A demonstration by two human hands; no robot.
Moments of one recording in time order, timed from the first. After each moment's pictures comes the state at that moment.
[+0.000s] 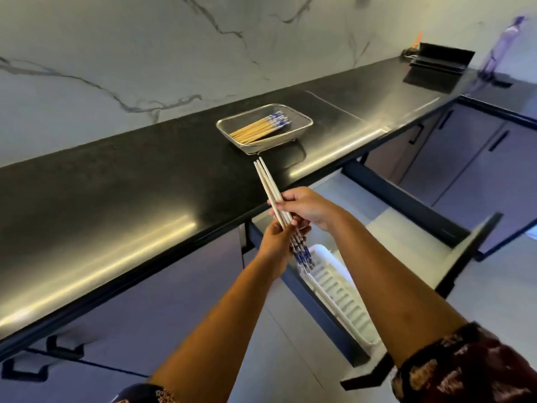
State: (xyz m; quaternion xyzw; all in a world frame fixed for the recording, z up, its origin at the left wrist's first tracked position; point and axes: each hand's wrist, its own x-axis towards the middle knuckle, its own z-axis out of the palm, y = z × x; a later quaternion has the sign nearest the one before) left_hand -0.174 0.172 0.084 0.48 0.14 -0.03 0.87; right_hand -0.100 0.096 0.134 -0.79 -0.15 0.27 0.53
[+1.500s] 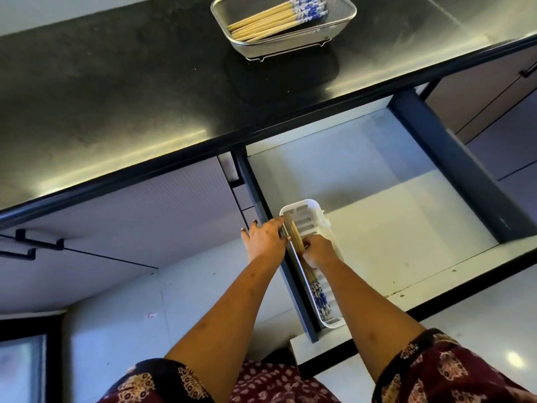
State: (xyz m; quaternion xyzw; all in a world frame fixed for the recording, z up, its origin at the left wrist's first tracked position) left_hand -0.162 0.086 -0.055 0.90 0.31 -0.11 0.28; right_hand -0.107 -0.024 -0.091 -0.90 -0.06 0.38 0.23
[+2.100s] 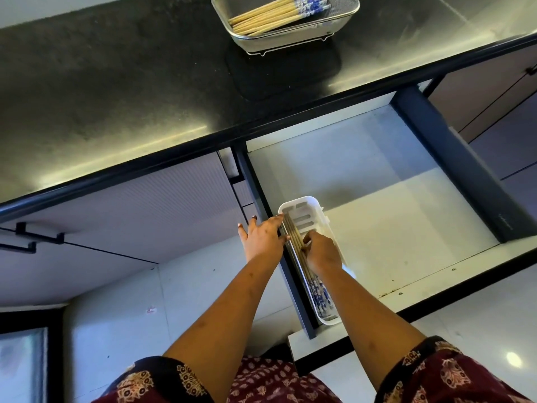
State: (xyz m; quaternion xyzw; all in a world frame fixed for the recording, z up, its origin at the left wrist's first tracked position) left_hand -0.169 0.084 -0.057 0.92 0.29 -0.11 0.25; right_hand -0.117 -0.034 -0.099 -0.94 -0.07 0.28 0.21
